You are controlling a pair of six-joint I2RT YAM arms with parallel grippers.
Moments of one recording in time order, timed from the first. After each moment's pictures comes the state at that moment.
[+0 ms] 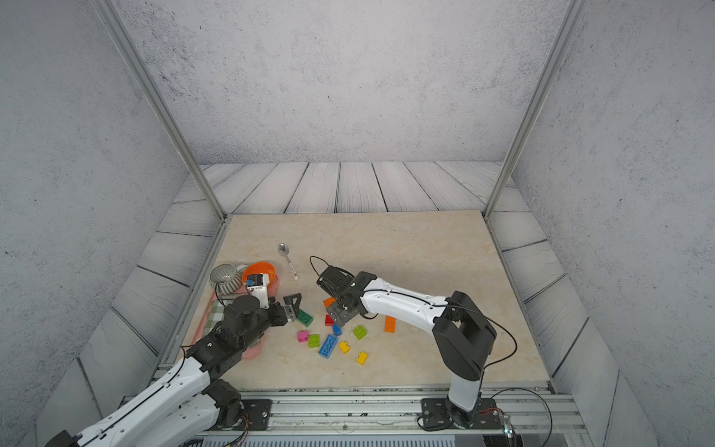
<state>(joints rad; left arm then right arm) -0.57 0.75 0.41 -0.13 -0.16 -0.56 0.97 1.78 1.37 -0.81 0.29 0.25</state>
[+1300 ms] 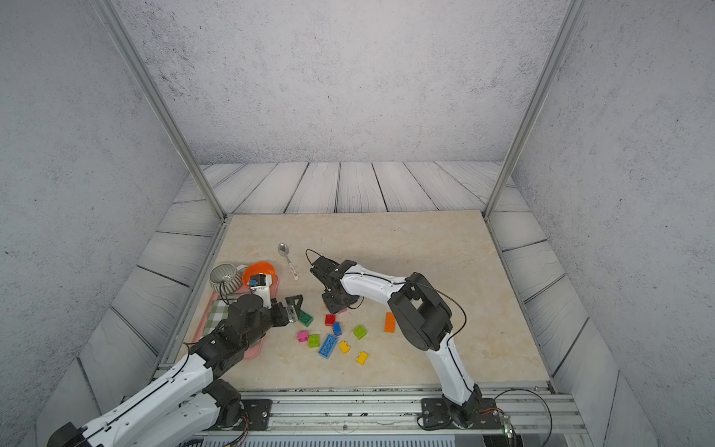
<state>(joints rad) -0.57 0.79 0.41 -0.12 -0.15 -0.56 0.88 2.13 1.63 -0.83 0.07 0.32</state>
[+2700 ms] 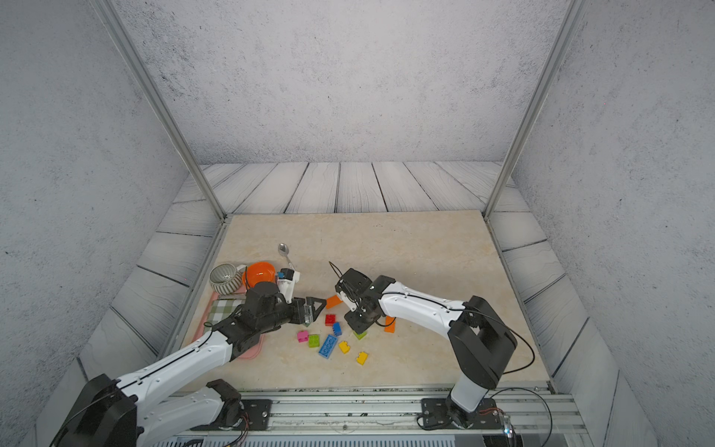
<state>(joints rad) -0.57 1.05 0.48 0.03 0.23 -0.54 0.88 1.65 1.15 -0.78 -0.06 0.10</state>
